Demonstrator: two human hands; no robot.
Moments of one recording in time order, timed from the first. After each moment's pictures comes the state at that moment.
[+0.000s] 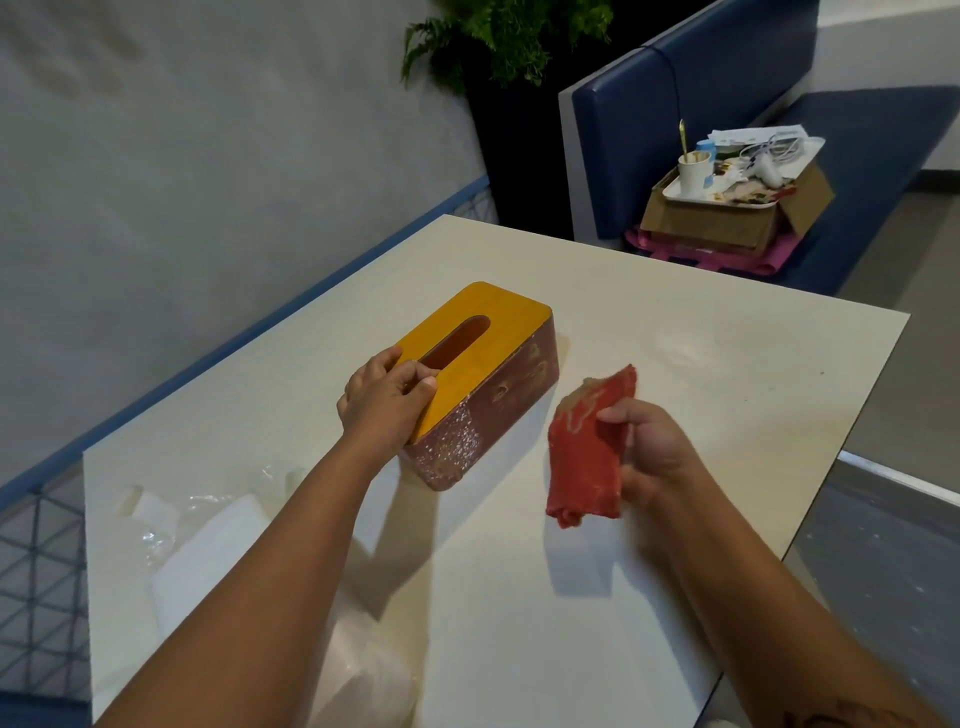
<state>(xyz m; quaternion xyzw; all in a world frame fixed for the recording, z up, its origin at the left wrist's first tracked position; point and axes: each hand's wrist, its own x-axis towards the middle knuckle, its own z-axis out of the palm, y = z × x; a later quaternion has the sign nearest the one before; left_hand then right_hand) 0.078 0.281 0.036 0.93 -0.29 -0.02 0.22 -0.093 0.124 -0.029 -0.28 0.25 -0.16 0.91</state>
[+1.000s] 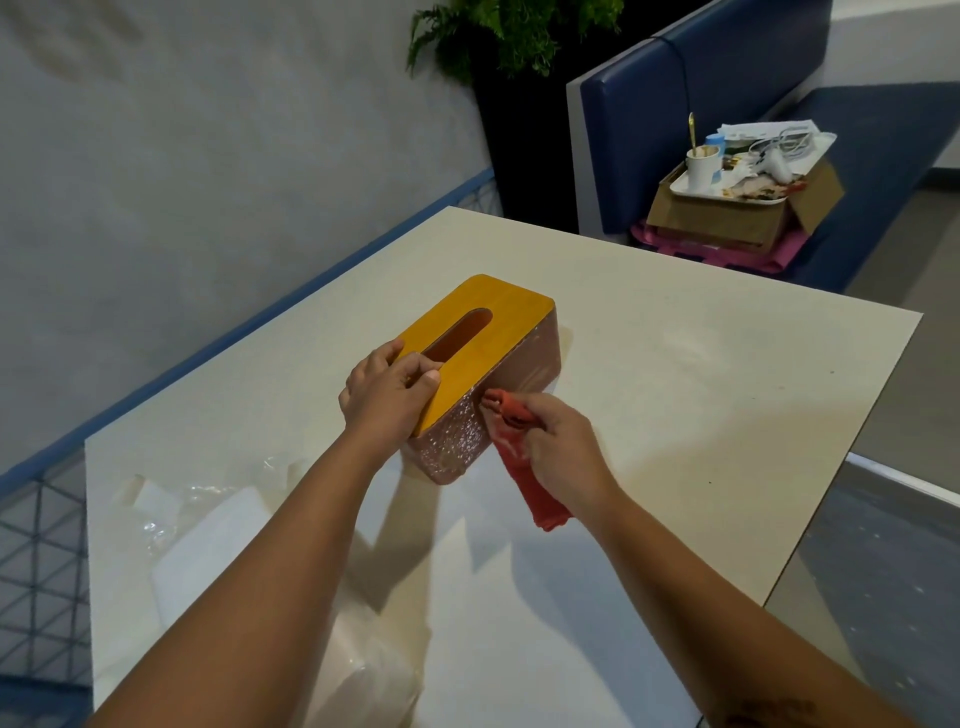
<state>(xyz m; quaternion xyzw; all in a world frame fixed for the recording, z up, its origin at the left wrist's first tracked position) 0.077 0.282 0.036 0.93 -0.28 -0.02 0.22 -0.062 0.179 -0.016 -0.71 0.23 -0.22 0.62</state>
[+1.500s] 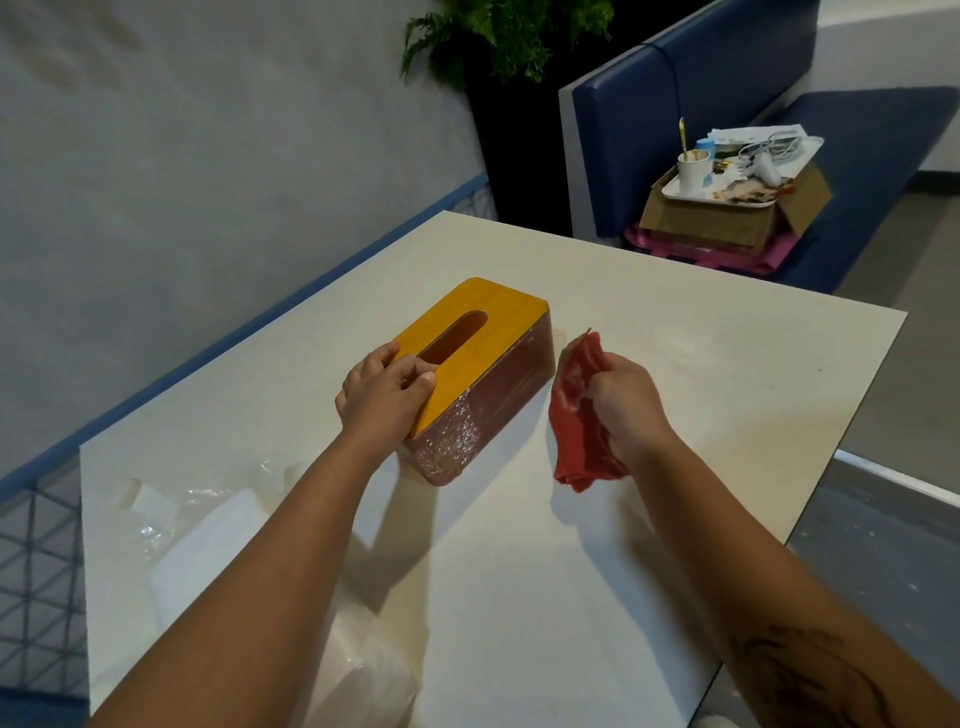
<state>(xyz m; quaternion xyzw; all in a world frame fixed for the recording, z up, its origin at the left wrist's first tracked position) 0.077 0.282 0.036 0.94 -0.28 -0.02 0.22 -0.071 0.123 0.005 -0.58 0.37 -0.22 0.69</state>
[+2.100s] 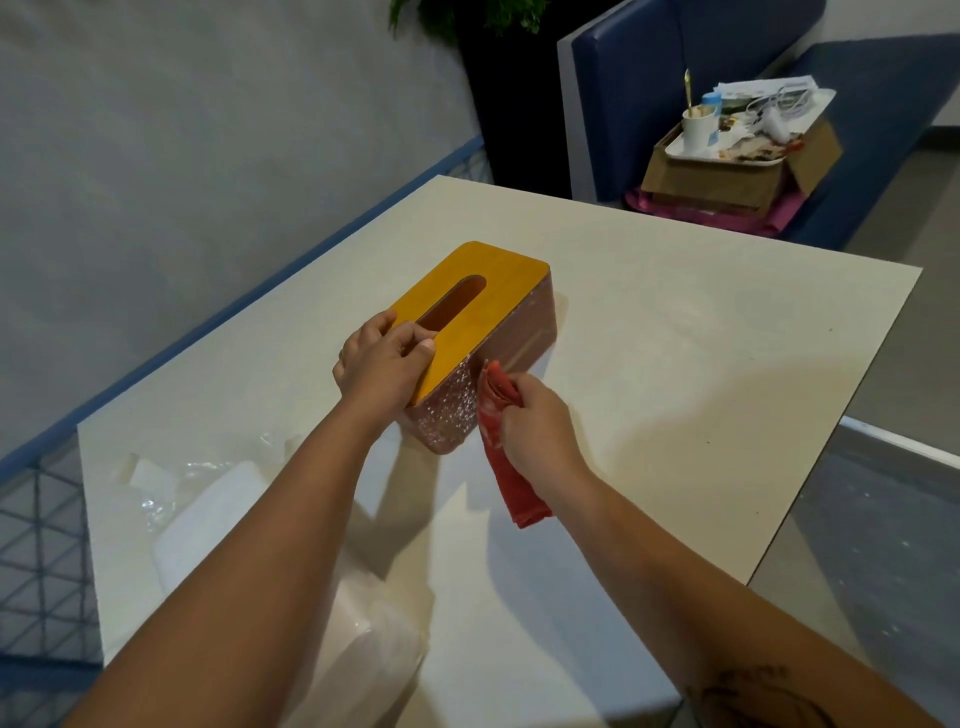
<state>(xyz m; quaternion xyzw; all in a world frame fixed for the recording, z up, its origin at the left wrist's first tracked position) 0.077 0.282 0.036 0.93 -0.27 -0.02 0.22 -0.052 0.205 -0.015 -0.68 0.31 -0.19 0.63</state>
